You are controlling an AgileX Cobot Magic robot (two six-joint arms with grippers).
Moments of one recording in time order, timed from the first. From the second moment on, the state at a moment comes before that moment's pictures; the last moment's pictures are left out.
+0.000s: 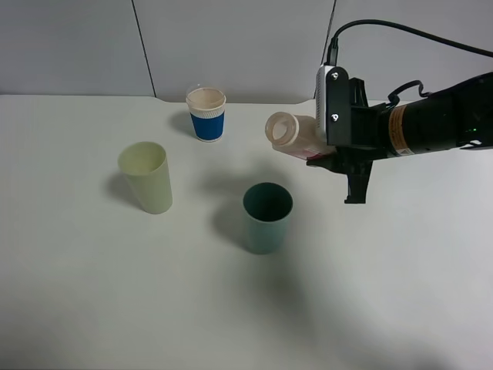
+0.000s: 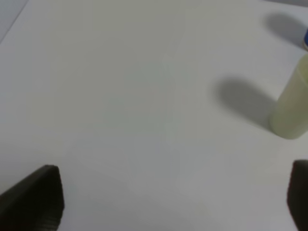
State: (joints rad) left arm 0.06 -0.01 -0.51 0.04 1.06 -0.14; right arm 0.31 1.60 -0.71 -1.47 -0.39 0.13
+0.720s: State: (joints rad) left arm 0.06 -0.01 -0.51 0.04 1.06 -0.14; right arm 0.35 1.51 -0.65 -1.56 -0.27 0.22
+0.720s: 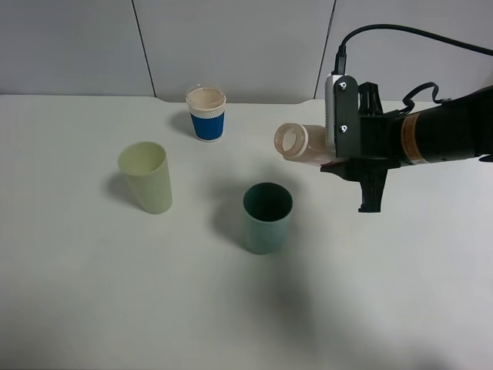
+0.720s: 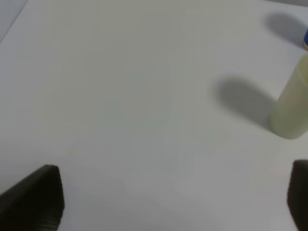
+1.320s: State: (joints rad) left arm 0.06 -0.01 -0.51 0.04 1.06 -0.14; right arm 0.37 1.55 -0.65 -1.61 -0.23 0.22
